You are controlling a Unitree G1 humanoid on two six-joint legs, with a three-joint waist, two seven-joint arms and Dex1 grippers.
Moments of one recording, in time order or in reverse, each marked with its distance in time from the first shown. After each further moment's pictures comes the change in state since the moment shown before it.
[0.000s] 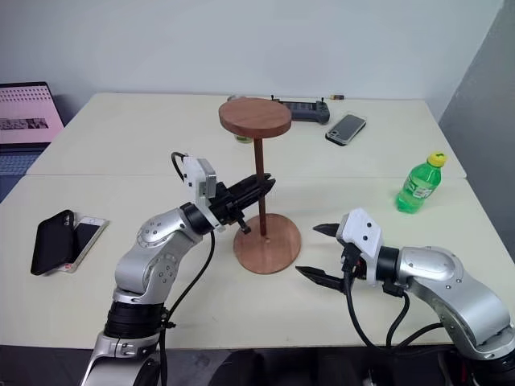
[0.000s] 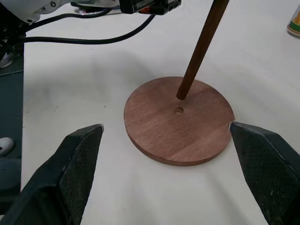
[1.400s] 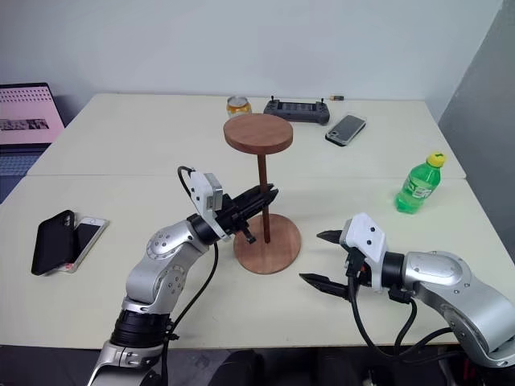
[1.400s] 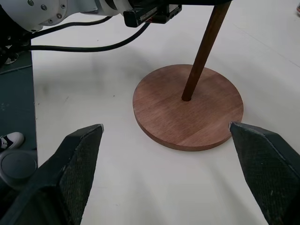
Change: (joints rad) left arm 0.060 -0.007 -0.040 0.022 0.014 -0.075 0.021; right arm 0.031 -0.044 -0.035 -0.045 0.059 0.061 0.001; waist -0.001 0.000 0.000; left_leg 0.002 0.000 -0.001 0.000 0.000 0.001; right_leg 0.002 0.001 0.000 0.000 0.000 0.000
